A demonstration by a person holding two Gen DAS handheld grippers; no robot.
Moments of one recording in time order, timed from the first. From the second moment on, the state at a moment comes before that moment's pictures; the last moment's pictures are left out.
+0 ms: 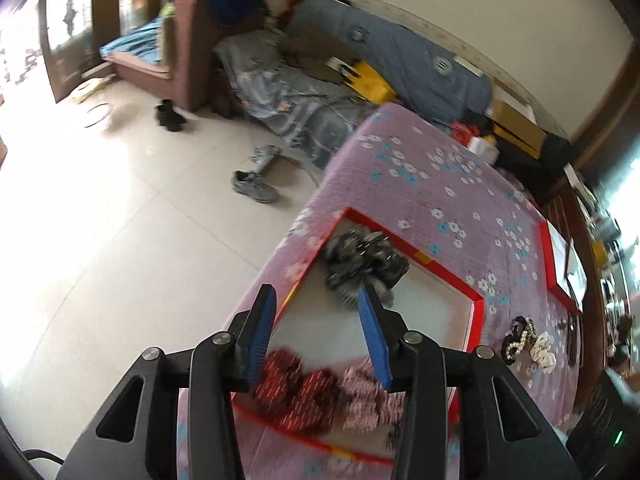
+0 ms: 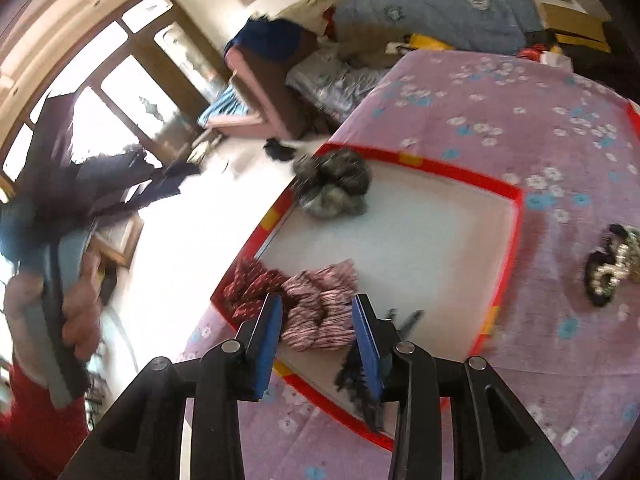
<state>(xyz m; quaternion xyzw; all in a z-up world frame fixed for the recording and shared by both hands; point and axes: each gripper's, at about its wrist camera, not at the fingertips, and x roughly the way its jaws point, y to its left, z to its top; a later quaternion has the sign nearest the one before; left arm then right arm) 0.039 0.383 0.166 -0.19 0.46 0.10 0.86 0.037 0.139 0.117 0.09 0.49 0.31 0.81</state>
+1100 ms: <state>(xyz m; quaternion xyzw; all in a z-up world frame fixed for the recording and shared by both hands) -0.037 0.111 0.168 -0.06 0.48 0.02 0.87 -0.065 -0.188 0.071 0.24 0.49 0.06 0.84</state>
